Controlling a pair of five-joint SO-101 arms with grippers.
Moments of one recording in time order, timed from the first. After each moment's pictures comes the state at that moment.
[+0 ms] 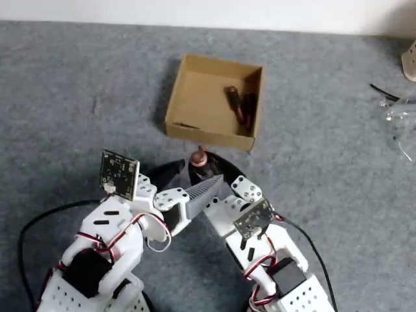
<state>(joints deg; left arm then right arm) 29.8 -87.1 66.9 49.1 21.1 -38.6 -103.4 95.7 11.2 13.9</state>
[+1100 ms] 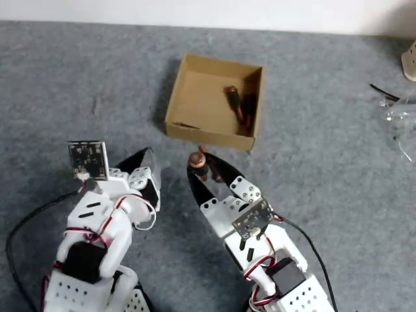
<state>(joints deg) 11.1 -87.1 73.3 46.8 25.9 -38.9 -103.4 95.7 11.2 13.9</state>
